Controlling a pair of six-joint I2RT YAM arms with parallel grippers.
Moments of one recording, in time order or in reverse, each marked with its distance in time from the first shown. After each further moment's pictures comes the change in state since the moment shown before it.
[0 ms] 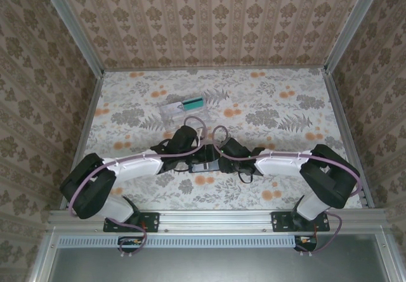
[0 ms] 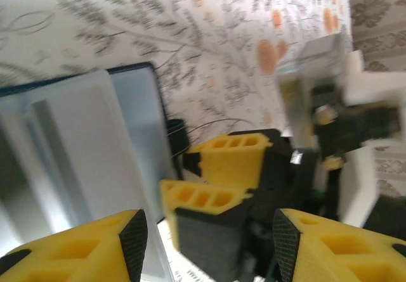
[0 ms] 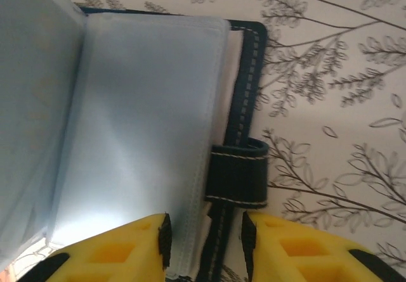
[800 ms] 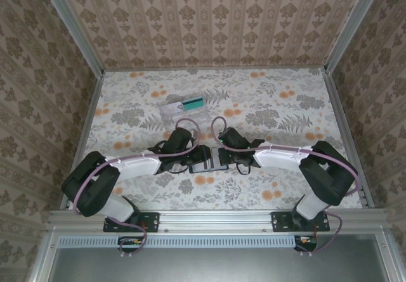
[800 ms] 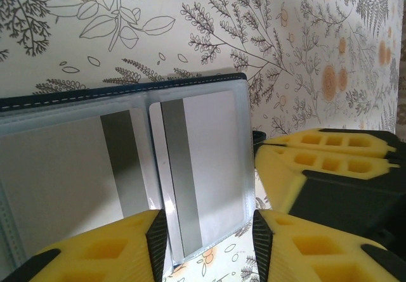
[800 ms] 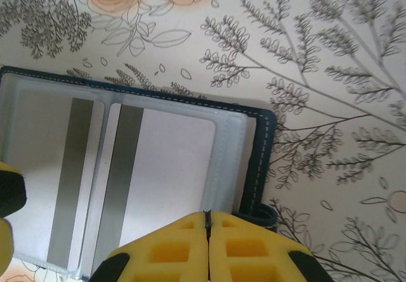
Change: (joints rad) left arm 0.071 0.017 -0.077 0.000 -0.047 -0.053; right arm -0.056 0.049 0.111 -0.025 -0.060 -0.073
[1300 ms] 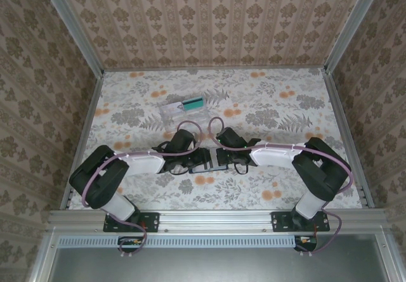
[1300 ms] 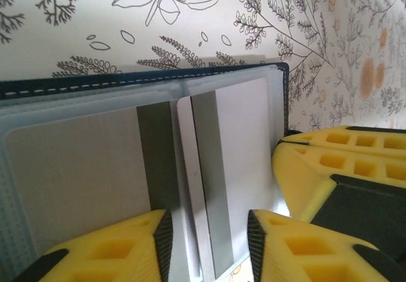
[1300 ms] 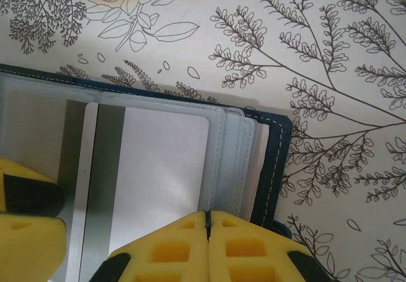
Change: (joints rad) left arm 0.005 0.086 0.000 0.027 0.013 -0.026; right arm 0.002 0.051 0.018 0.021 -0.023 0.000
